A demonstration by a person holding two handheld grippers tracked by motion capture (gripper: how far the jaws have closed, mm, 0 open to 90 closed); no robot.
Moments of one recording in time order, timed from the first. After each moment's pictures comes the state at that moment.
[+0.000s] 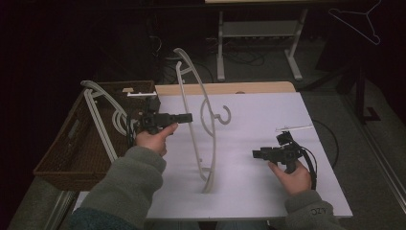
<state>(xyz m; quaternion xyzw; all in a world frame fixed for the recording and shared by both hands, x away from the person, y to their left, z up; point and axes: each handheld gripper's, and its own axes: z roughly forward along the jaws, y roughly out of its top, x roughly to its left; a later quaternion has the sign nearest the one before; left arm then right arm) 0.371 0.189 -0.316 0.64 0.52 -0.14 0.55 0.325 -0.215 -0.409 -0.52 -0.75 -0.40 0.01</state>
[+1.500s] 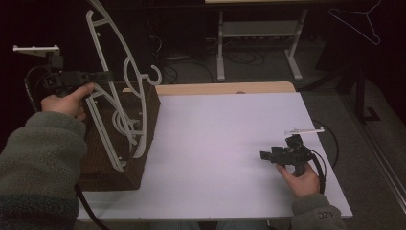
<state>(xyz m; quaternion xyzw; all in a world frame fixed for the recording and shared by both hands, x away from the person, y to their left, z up) 0.374 0.357 -0.189 0.61 0.56 0.00 0.56 0.315 -0.235 -0.411 -0.52 -0.75 -0.40 -0.03</state>
